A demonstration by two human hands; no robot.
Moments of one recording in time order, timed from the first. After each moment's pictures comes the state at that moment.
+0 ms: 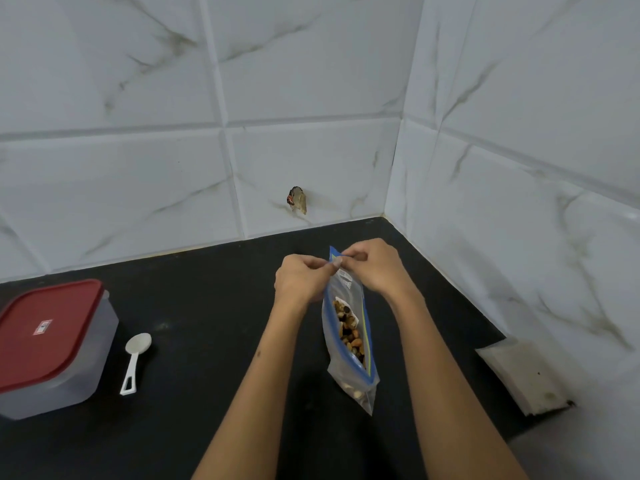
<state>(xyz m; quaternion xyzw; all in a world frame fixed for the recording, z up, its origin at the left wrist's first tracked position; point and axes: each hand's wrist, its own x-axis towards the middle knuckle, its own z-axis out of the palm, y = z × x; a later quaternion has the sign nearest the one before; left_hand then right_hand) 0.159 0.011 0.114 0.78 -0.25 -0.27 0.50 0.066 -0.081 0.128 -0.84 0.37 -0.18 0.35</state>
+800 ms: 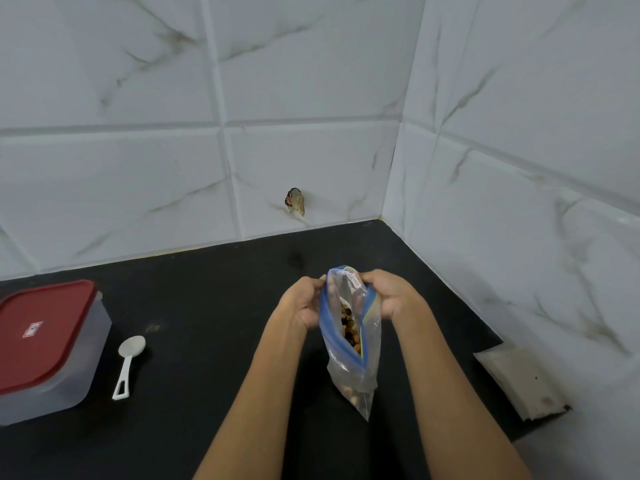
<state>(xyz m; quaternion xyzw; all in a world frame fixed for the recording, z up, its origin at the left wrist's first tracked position) 0.168 -0.005 0.080 0.48 0.04 -0.61 0.63 0.063 -0.102 0.094 -0.46 0.47 -0.09 0.75</state>
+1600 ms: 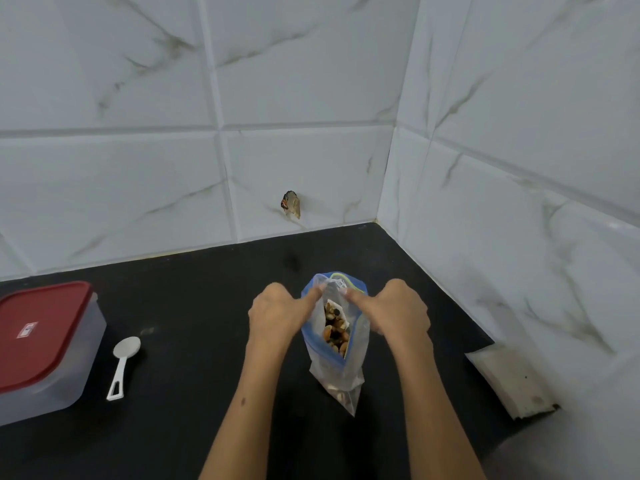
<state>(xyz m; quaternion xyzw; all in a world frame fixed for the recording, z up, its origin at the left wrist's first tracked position) 0.155 0.041 0.102 0.89 -0.22 -0.23 0.33 0.034 -0.052 0.110 -0.74 0.59 -0.11 0.30</state>
